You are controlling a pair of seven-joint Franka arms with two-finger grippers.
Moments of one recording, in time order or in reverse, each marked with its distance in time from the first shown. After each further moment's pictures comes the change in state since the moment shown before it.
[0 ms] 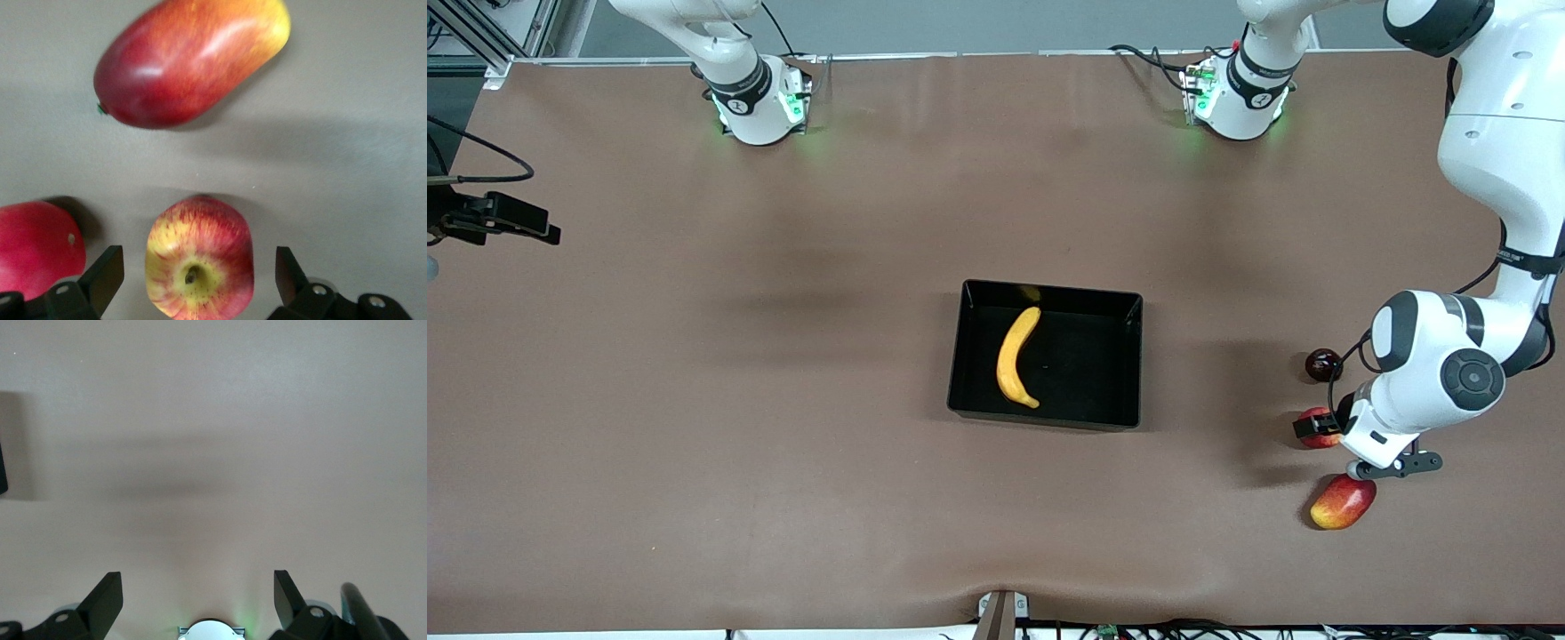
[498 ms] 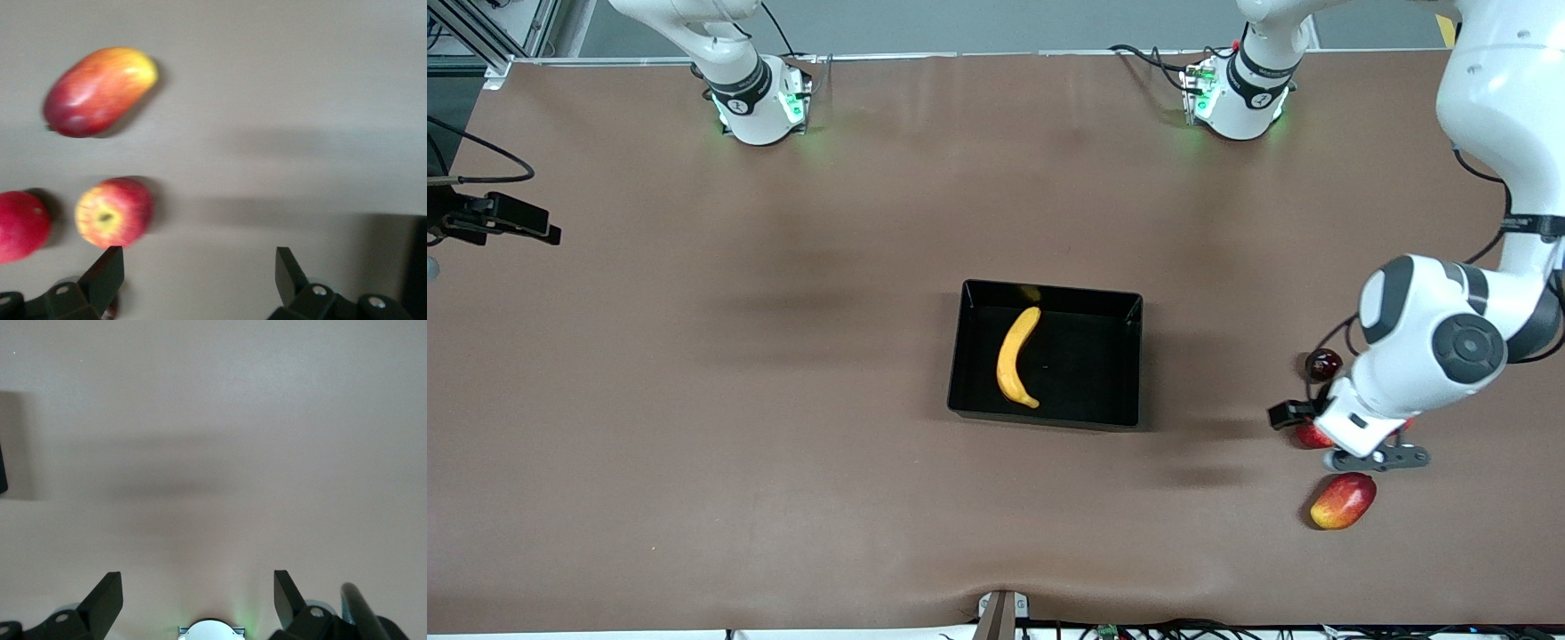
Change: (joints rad) left arm -0.007 -0.128 -0.190 0.004 0.000 -0.138 -0.054; right arm 0.000 0.001 0.000 0.000 0.000 0.000 0.000
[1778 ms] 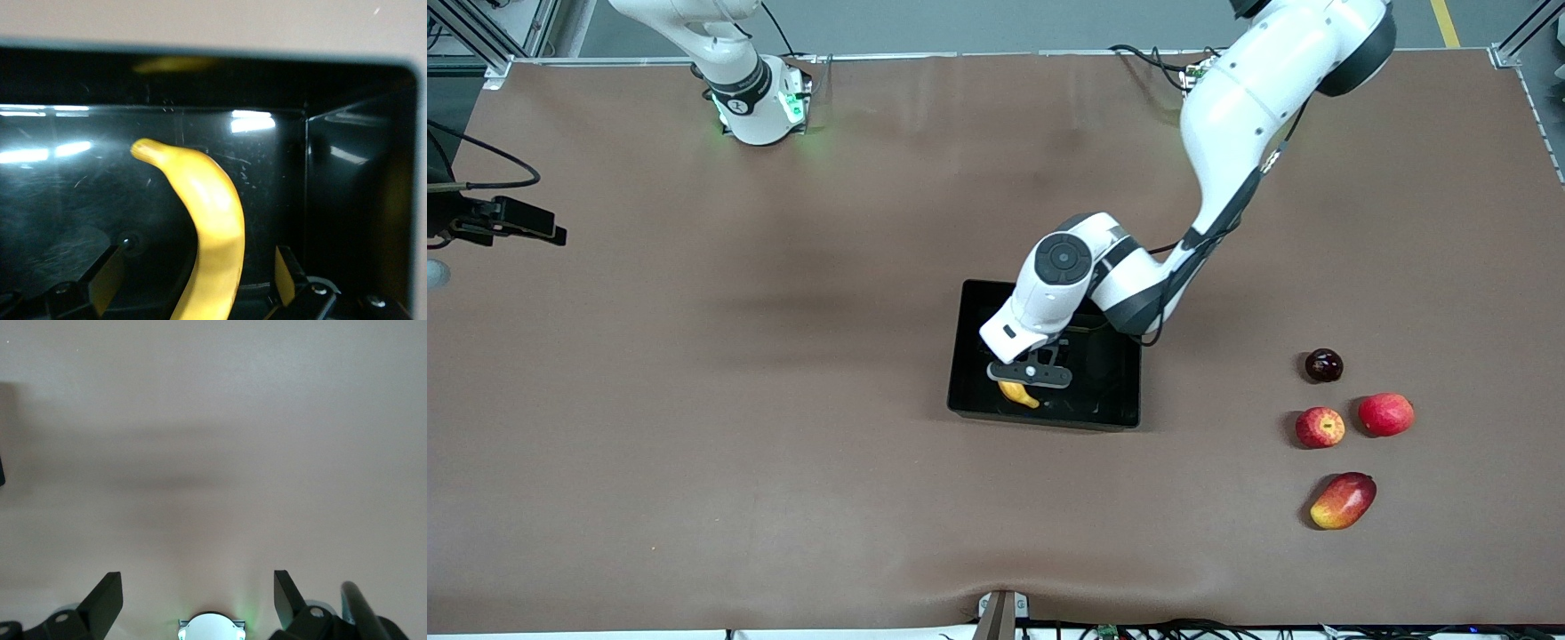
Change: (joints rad) left arm -0.697 0.240 0.135 0.096 0.000 0.258 -0.424; right arm 0.001 0.012 0.002 0.000 0.001 -0.019 0.000
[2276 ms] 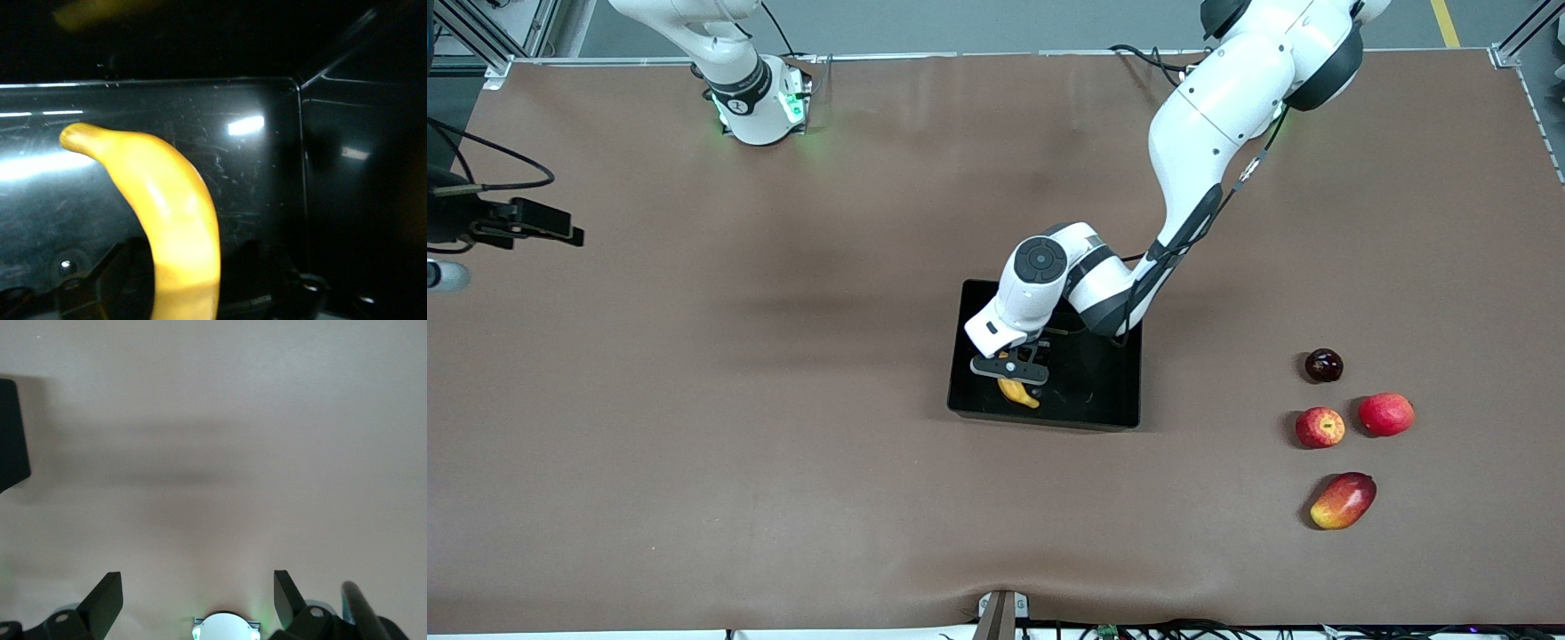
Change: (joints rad) left arm -0.080 0.062 0.070 0.007 0.039 0.107 -0.002; right arm 0.014 0.014 0.009 0.000 0.063 -0.001 0.000
